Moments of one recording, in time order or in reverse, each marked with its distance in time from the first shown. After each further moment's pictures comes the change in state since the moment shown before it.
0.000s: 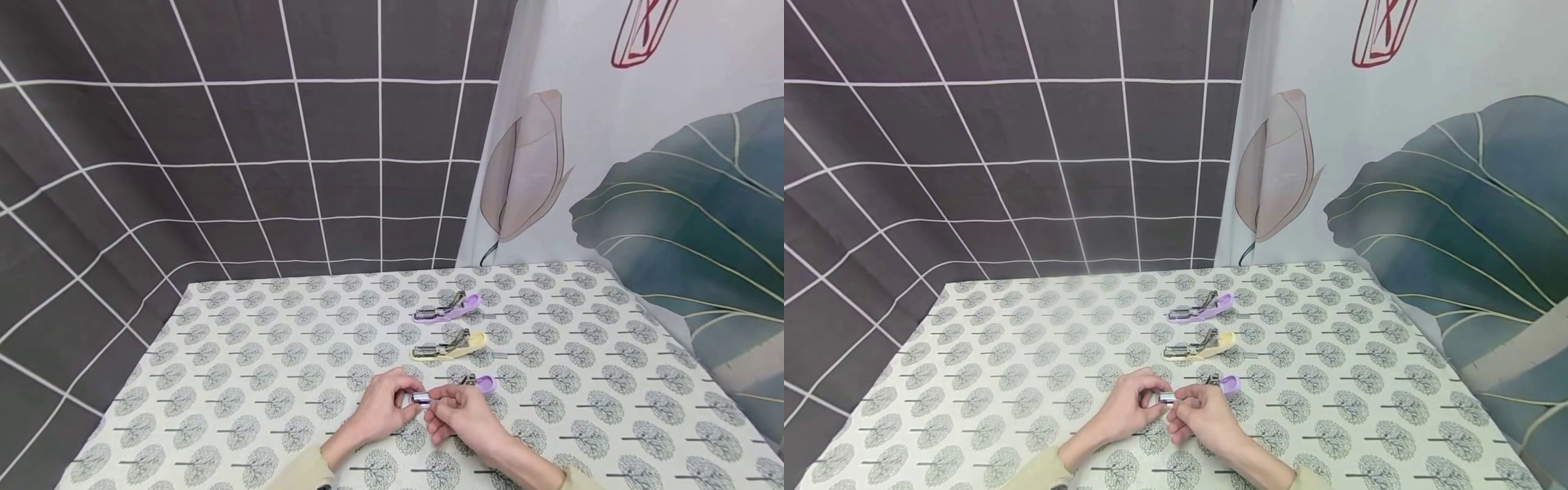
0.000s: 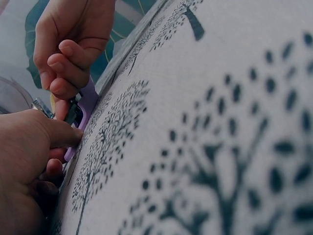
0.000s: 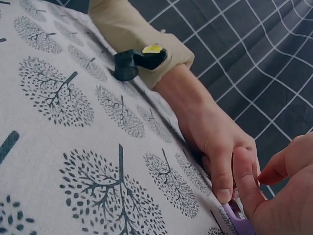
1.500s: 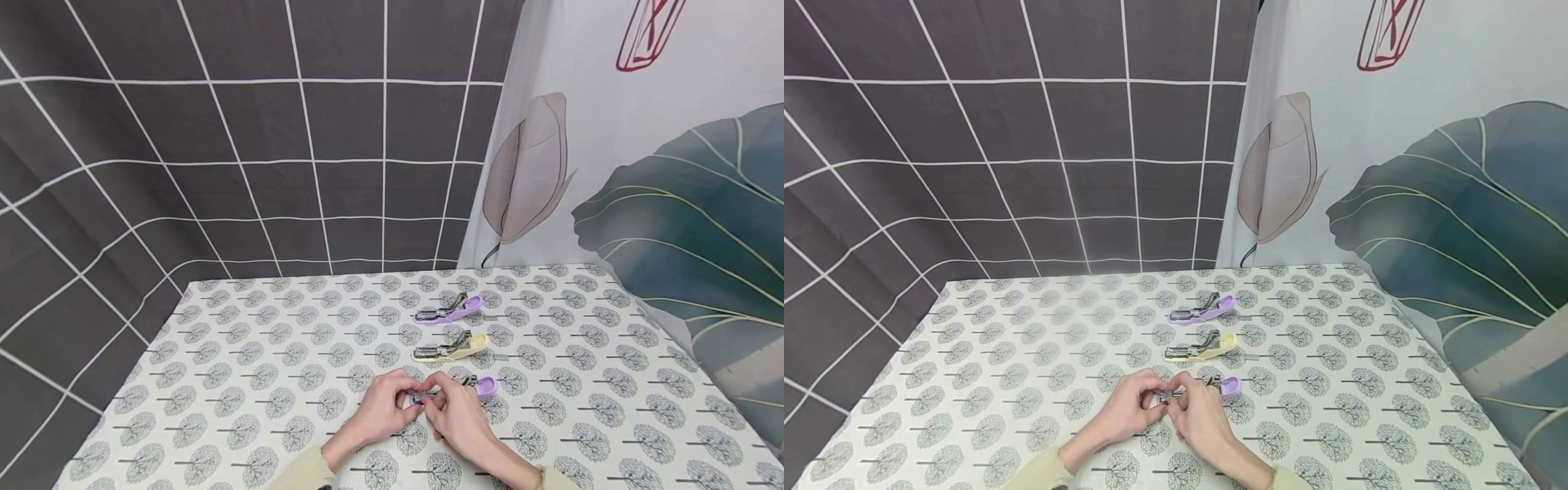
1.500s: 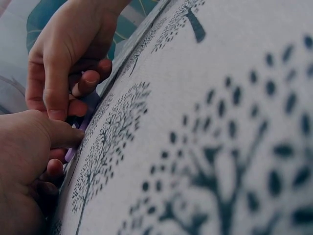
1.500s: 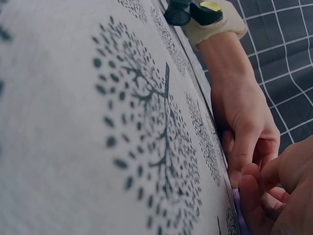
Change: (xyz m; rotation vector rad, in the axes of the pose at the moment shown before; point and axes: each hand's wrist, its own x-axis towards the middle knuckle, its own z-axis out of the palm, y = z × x) left_hand 0.000 -0.005 0.002 0.021 0.018 0.027; right_hand 0.017 0.015 0.010 -0.696 0.200 -0.345
